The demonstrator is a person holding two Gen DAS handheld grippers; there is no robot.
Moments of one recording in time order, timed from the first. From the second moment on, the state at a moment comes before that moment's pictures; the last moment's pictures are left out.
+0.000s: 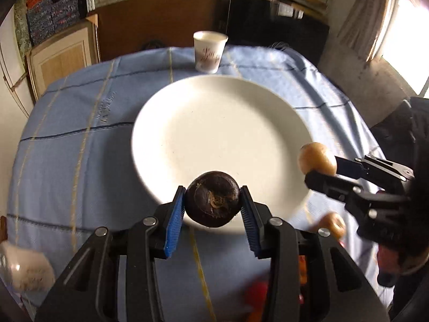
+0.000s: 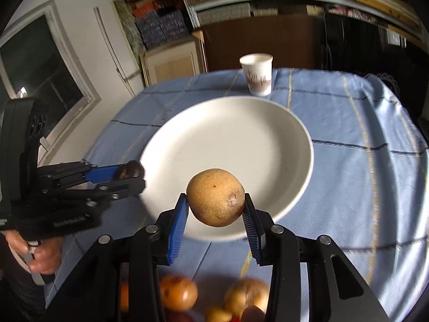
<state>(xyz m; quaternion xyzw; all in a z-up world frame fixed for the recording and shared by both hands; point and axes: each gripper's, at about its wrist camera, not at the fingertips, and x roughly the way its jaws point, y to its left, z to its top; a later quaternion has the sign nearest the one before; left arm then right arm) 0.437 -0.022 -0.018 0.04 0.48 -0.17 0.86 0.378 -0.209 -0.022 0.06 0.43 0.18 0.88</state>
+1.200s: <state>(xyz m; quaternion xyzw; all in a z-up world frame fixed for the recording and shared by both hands) 0.247 0.070 -0.062 -0.04 0.44 -0.12 0.89 0.215 -0.245 -0.061 0.09 0.40 0.18 0.90</state>
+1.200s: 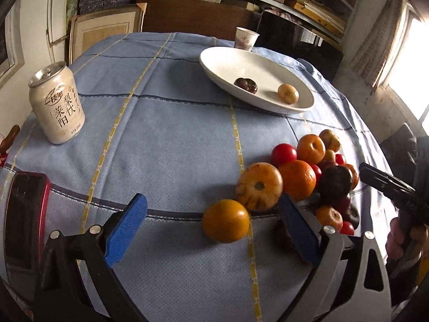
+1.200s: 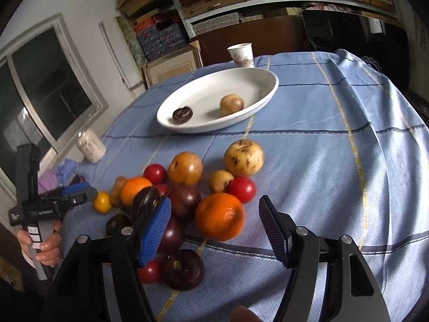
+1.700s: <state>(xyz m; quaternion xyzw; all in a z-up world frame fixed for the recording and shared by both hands) 0.242 0.056 -0.065 -0.01 0.44 -0.13 0.89 0.217 -0.236 -0.071 0.06 0.41 0.16 0.90</state>
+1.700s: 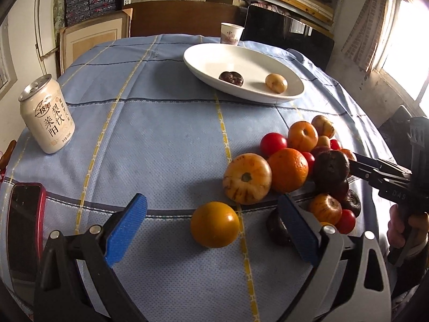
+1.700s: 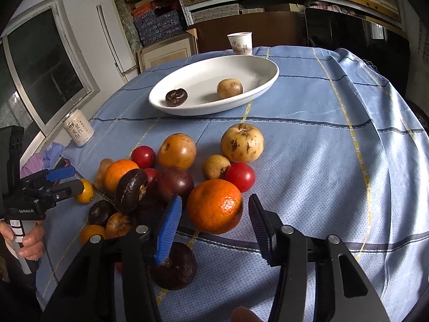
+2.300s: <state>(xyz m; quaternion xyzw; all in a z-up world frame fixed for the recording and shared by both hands) 0.246 0.056 -0.076 0.00 0.46 -0.14 0.88 0.215 -0.247 -0.066 0.09 0.39 0.15 0.90</state>
